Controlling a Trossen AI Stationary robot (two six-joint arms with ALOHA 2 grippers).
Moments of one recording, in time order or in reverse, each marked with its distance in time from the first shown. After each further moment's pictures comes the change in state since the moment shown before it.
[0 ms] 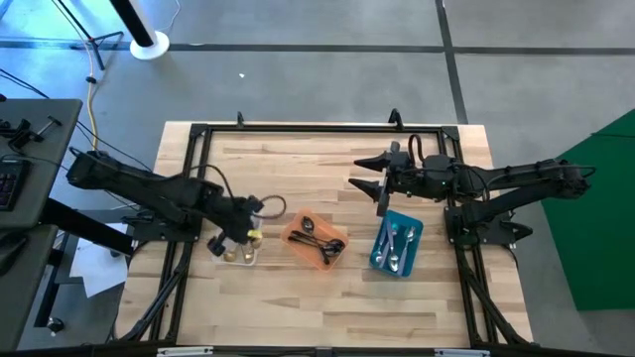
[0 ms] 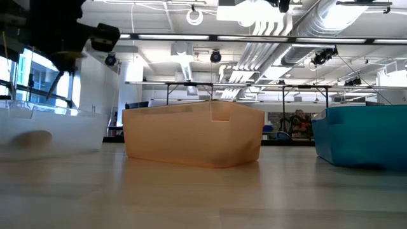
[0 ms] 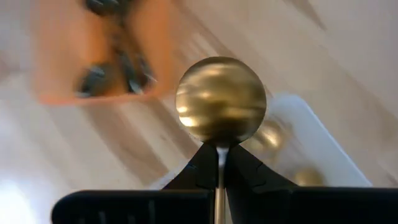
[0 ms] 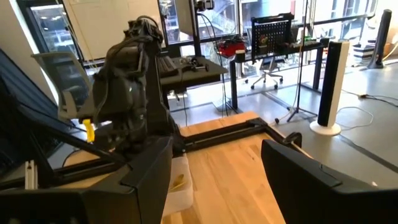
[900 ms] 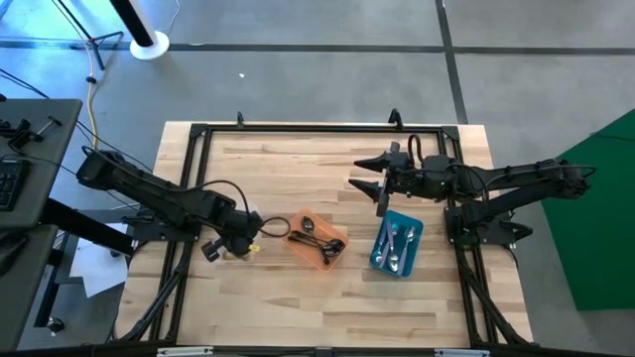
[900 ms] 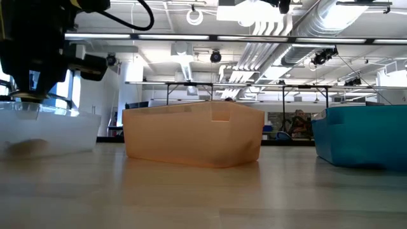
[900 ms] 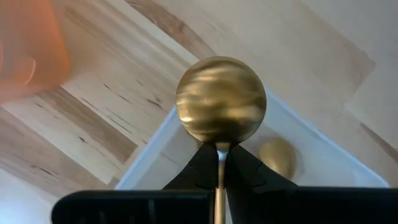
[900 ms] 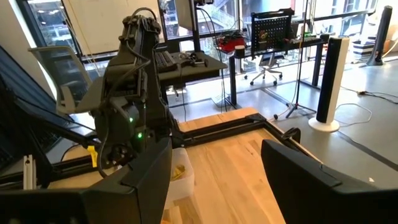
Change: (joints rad) left arm -0.045 0.146 -0.095 -0.002 0.099 0.143; right arm 0.000 0.000 0.000 -0.016 0.000 0.000
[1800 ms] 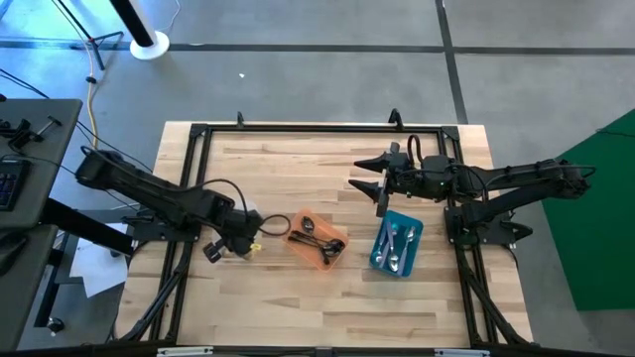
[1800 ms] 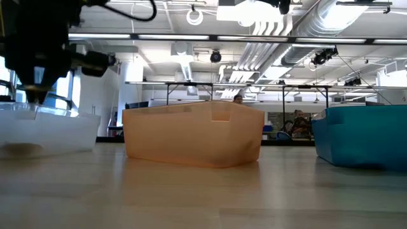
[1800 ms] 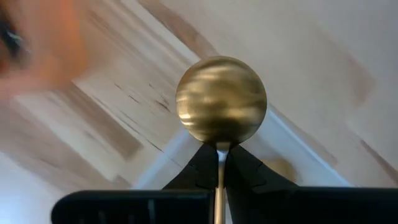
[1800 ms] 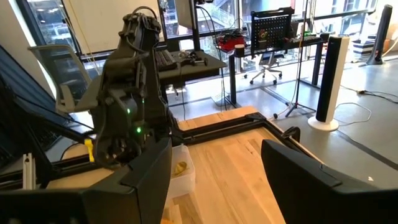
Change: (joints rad) left arm 0.000 -0.012 -0.002 0.014 -0.009 -0.074; right arm 0.000 0.000 0.000 -0.010 0.000 0.000
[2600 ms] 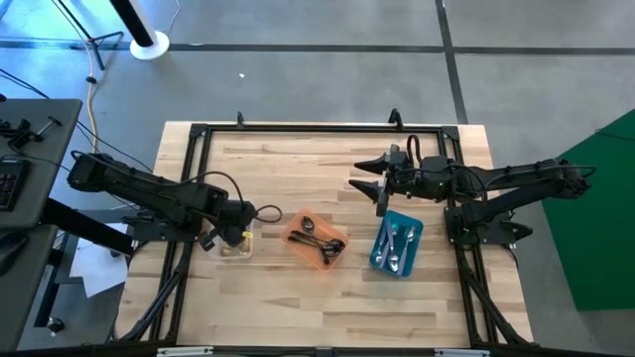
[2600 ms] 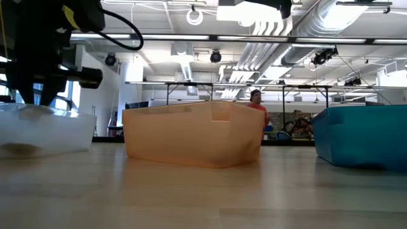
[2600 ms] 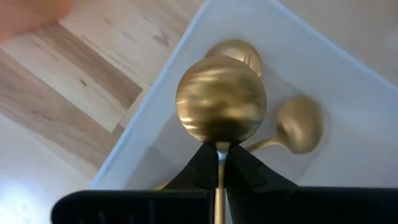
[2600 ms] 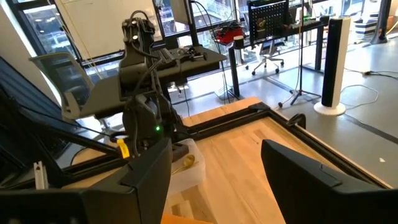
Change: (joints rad) left arm 0.119 -0.096 -0.113 -0.030 -0.039 0.205; right arm 0.000 0.000 -0.001 -0.025 0.002 0.096
